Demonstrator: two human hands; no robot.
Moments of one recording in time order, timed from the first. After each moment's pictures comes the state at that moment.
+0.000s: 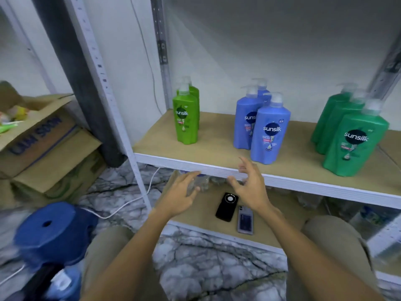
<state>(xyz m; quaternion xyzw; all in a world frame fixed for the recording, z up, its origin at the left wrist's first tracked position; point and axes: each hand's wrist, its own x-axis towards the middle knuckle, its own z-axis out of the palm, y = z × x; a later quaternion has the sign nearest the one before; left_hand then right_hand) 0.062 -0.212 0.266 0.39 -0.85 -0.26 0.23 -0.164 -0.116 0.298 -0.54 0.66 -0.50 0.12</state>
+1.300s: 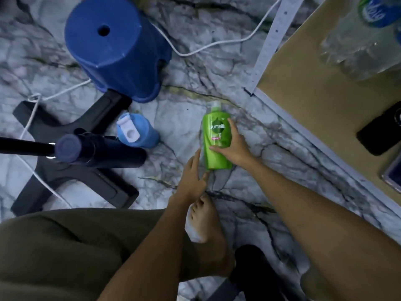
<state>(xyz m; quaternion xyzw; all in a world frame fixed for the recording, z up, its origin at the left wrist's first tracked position) 0.291 -0.121 -0.070 0.72 -0.48 -0.48 0.14 0.143 -0.238 -0.069 -0.50 0.63 -0.11 0.58</state>
